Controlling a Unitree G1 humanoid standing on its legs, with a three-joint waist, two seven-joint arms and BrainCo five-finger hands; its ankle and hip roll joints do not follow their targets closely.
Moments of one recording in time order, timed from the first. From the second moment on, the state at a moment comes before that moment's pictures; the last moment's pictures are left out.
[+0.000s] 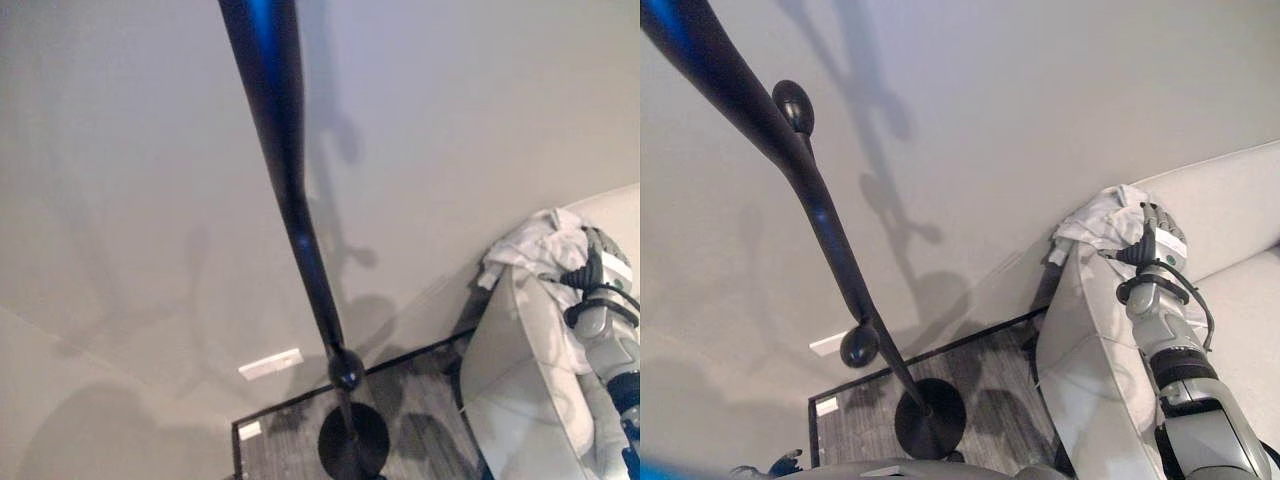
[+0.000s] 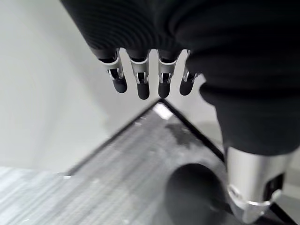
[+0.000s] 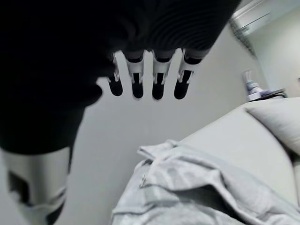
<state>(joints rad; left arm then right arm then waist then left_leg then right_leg) 0.01 0.30 -0.24 1.37 0.08 -0.14 0.15 -0.35 -0.73 0.09 0.64 -0.42 0.09 -0.47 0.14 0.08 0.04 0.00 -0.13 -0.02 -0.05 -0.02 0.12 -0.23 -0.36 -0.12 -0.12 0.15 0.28</state>
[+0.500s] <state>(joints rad) 0.01 0.26 -0.27 1.30 0.13 -0.16 0.19 -0.12 -0.74 -0.09 0.78 -0.42 0.12 -0.53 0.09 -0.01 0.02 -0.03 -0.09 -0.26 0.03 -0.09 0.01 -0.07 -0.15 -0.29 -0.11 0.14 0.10</state>
